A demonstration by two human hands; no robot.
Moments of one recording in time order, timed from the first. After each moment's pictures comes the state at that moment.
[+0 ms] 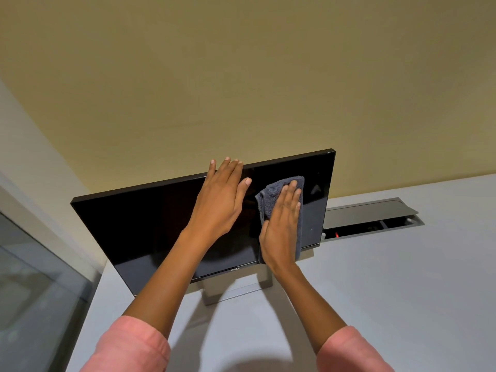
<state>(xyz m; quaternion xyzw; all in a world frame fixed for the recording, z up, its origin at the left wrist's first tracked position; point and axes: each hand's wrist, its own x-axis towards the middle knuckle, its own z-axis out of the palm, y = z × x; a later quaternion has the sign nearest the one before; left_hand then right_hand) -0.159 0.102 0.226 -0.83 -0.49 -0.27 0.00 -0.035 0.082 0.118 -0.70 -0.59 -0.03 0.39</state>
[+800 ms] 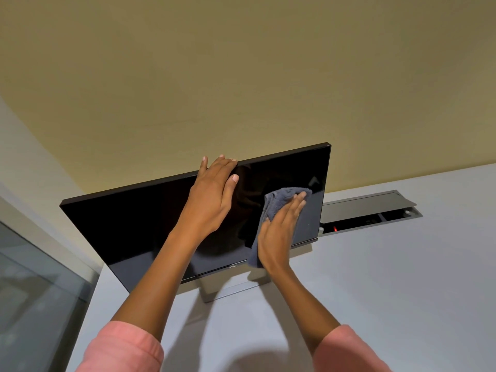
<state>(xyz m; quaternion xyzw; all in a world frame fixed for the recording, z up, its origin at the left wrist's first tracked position) -0.164 0.100 0.230 -0.81 -0.48 -0.32 -0.09 -0.037 0.081 0.094 -0.62 -0.50 0.09 0.59</state>
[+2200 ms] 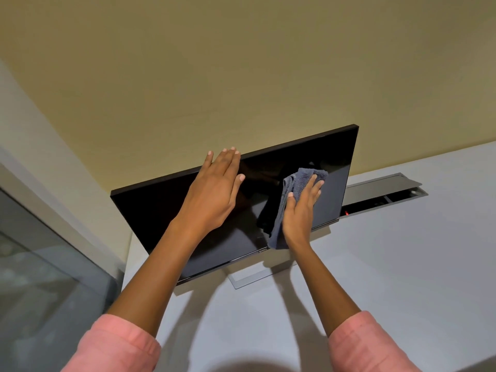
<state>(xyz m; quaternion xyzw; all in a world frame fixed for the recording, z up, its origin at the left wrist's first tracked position) -0.246 0.091 0.231 -0.88 -0.43 -0.19 0.06 -0.079 0.076 0.120 -0.71 -0.41 0.16 0.55</state>
